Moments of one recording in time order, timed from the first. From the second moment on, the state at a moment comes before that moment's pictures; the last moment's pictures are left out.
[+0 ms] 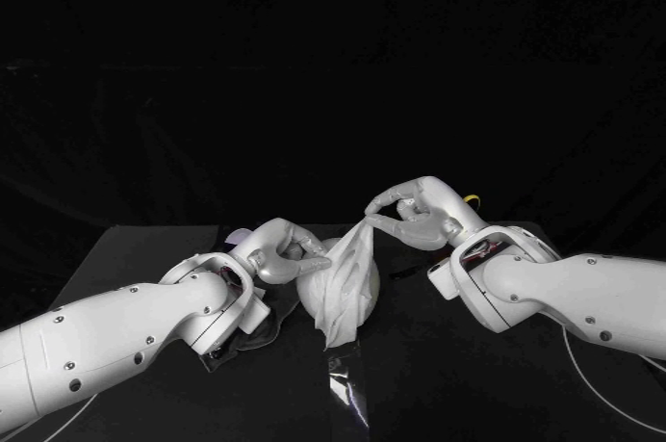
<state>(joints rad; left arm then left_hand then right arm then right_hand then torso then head) 1.18 -0.73 -0.07 1.57 -0.82 -0.39 0.11 1.74 -0.06 0.19 0.28 0.05 1.04 0.14 0.35 0.25 0.94 0.09 0.61 0.08 1.20 0.03 1.52 0.82 0.15 1.09 0.13 1.30 0.99 1.32 -0.98 -0.20 1.81 -0.89 -0.80 0.11 1.34 -0.06 0.50 0.00 0.05 1.12 0.07 0.24 0.49 1.46 0.00 1.57 1.31 1.47 -0.05 1.57 1.31 0.05 1.44 0.05 1.31 1.31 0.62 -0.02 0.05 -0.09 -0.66</state>
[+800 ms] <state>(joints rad) 1.18 -0.74 -0.07 1.57 -0.75 -0.37 0.13 1.54 -0.19 0.52 0.19 0.04 1.09 0.12 0.34 0.29 1.20 0.04 0.37 0.08 1.38 -0.01 1.51 0.98 0.13 1.18 0.09 1.33 1.06 1.33 -1.01 -0.19 1.81 -0.87 -0.81 0.11 1.34 -0.06 0.50 0.00 0.05 1.13 0.07 0.23 0.49 1.47 0.00 1.57 1.31 1.47 -0.05 1.57 1.31 0.05 1.44 0.05 1.31 1.31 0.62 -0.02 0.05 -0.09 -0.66</state>
